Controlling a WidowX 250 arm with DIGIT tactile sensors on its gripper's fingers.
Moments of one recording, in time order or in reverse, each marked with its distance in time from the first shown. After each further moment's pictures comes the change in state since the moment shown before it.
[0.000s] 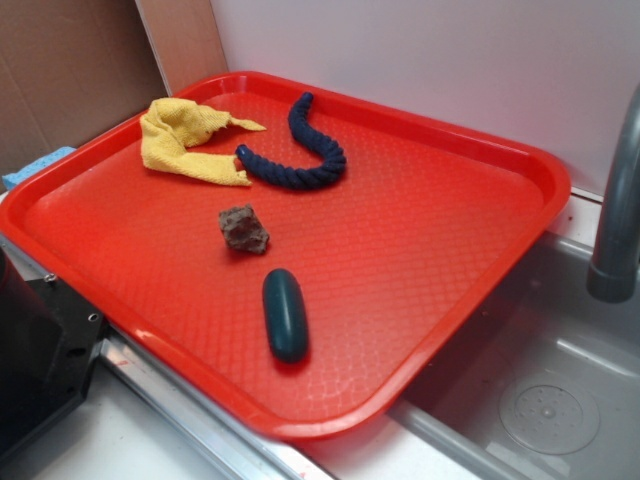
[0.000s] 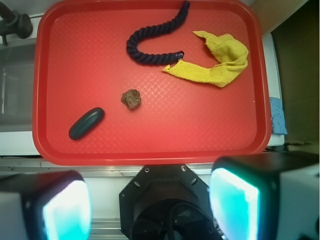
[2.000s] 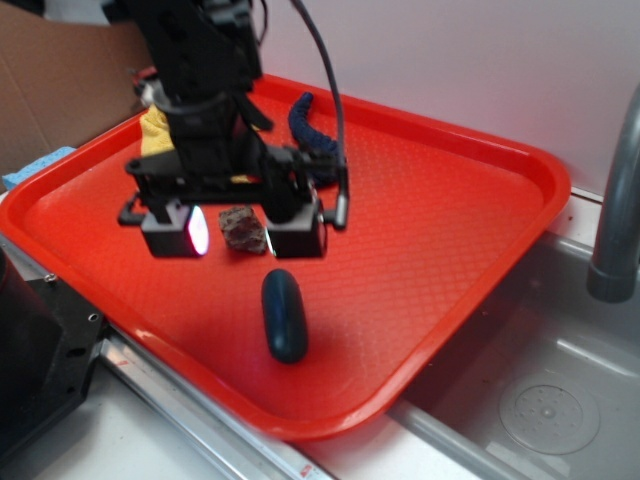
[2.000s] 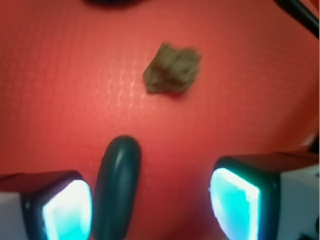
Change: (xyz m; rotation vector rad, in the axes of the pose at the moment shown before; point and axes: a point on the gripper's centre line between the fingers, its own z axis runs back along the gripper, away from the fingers) arm 0.022 -0.086 -0.183 0.086 0.008 0.635
